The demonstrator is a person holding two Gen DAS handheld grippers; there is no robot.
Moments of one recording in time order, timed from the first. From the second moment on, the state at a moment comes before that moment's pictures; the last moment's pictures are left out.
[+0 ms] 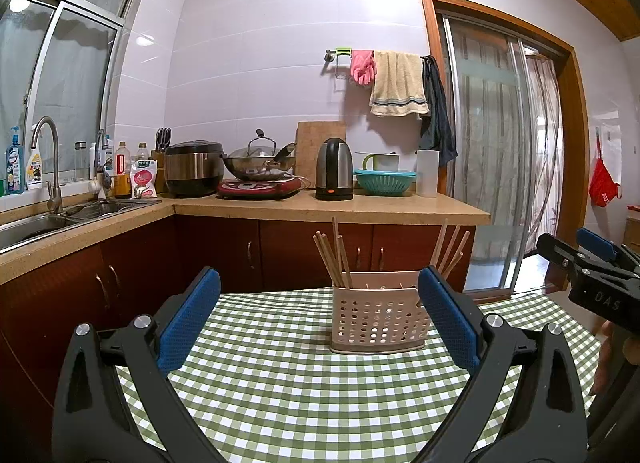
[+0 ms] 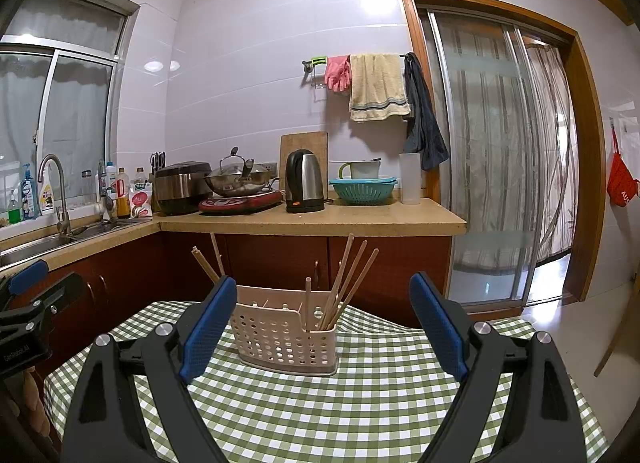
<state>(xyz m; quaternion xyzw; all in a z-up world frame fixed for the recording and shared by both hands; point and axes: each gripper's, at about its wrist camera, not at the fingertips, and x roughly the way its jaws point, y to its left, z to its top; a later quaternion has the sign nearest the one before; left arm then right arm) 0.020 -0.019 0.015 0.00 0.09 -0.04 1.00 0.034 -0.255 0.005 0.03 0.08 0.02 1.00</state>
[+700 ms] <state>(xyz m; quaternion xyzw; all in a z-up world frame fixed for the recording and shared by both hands) 0.017 -0.024 0.016 0.00 0.09 -0.04 1.00 0.032 -0.254 0.005 0.03 0.08 0.02 1.00</state>
